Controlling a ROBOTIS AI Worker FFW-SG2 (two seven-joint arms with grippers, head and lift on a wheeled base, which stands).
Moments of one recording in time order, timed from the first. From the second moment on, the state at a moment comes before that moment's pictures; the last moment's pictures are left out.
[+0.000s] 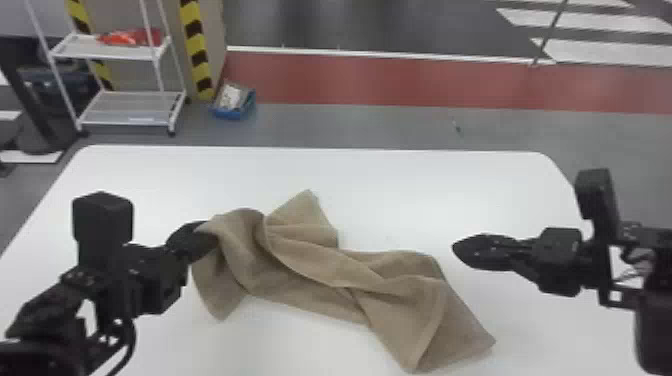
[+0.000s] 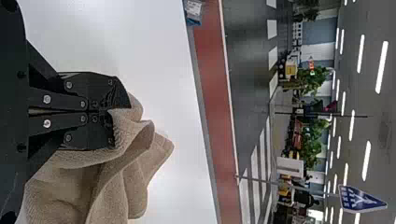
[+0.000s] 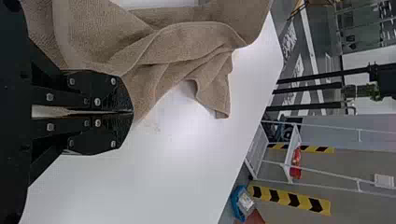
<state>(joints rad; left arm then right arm) 0.29 0.00 0.05 -2.23 -0.16 0.72 -0.50 0.07 -0.22 -0.28 -1.99 0.36 0.69 1.36</state>
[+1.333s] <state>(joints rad) 0.31 0.00 0.06 -2.23 -0.16 0.72 -0.50 0.01 -0.22 -0.16 -1.86 0.36 0.86 1.36</state>
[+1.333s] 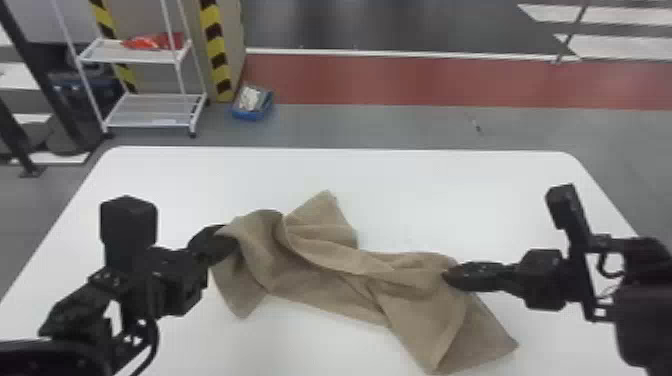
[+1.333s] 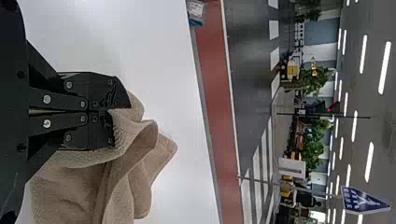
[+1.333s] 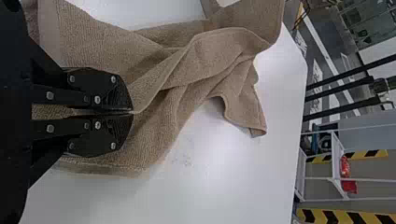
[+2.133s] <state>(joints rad) 0.25 0.00 0.06 -2.25 -0.18 0.82 -0.53 0.13 -0.22 -0.22 -2.18 0.70 0.21 1.36</state>
